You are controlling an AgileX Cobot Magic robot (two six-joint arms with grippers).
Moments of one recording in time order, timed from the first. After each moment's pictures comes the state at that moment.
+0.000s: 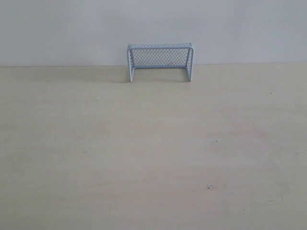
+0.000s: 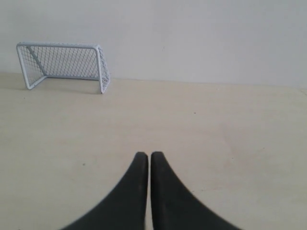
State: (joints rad) left arm 0.00 0.05 0.00 0.28 0.34 -0.16; right arm 0.06 0.01 0.00 0.25 0.23 -0.26
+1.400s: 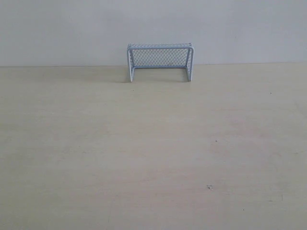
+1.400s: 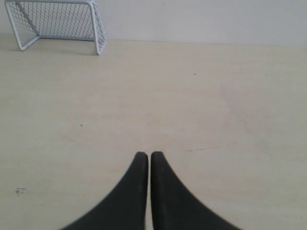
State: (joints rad) left arm 0.00 0.05 0.00 0.28 0.34 -0.16; right arm 0.06 0.01 0.00 0.13 0.36 -0.15
